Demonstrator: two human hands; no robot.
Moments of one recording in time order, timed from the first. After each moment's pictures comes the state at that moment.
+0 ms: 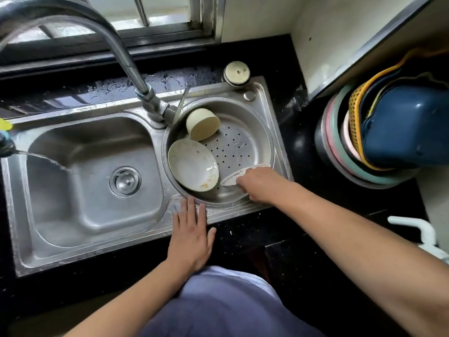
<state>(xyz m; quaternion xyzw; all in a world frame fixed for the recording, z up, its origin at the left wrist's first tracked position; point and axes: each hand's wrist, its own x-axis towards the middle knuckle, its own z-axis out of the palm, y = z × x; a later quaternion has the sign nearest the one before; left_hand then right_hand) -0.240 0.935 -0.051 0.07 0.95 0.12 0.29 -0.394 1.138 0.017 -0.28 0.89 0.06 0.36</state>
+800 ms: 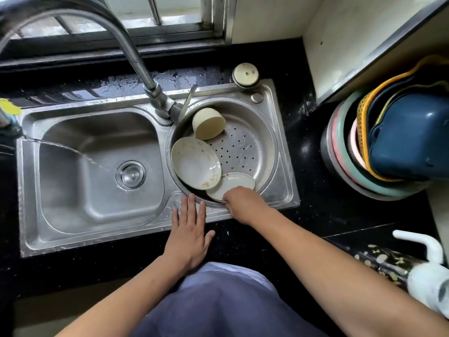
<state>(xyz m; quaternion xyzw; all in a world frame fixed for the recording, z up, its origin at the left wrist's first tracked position) -0.235 0.944 -0.063 0.07 0.94 0.09 0.33 -0.346 1.119 -0.042 -0.21 0.91 -0.06 0.36</state>
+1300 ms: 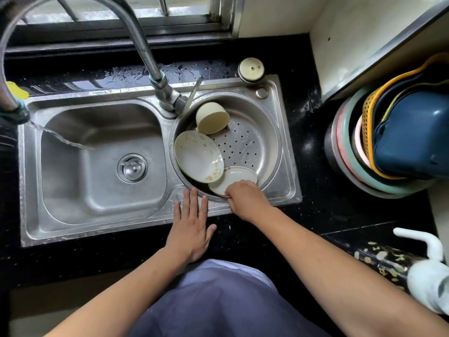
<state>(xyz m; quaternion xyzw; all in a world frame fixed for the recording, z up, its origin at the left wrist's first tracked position) -0.232 0.940 -0.067 0.07 0.94 0.11 0.31 -0.337 1.117 -0.049 -0.21 0.92 -0.06 0.31</state>
